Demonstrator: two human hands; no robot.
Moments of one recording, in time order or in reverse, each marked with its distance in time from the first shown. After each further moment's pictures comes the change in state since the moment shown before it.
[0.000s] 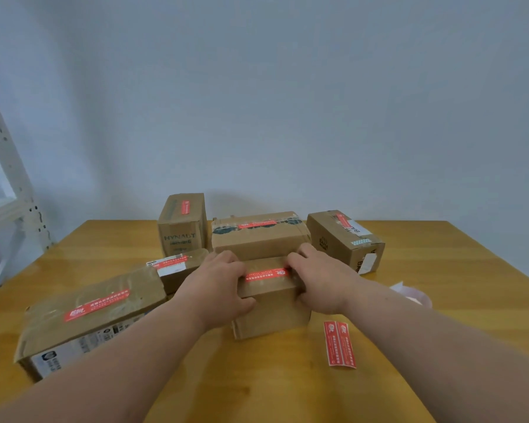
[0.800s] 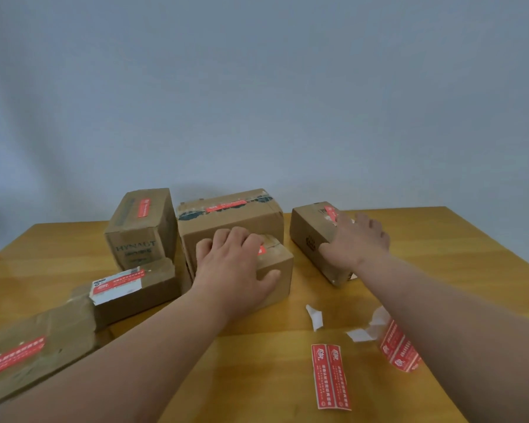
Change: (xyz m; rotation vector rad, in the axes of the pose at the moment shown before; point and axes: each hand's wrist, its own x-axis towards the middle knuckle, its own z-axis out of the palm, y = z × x) left_hand 0.092 0.043 0.031 0.050 0.175 -0.023; right_hand 0.061 0.111 0.000 0.068 0.078 0.741
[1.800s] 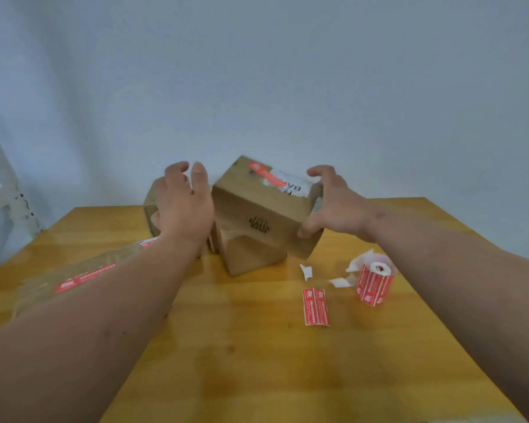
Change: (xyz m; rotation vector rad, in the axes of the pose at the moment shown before) left_hand -0.059 -0.014 -0.094 -0.703 0.508 -0.512; right_hand -0.122 -0.005 -0.080 0.569 -0.102 -0.436
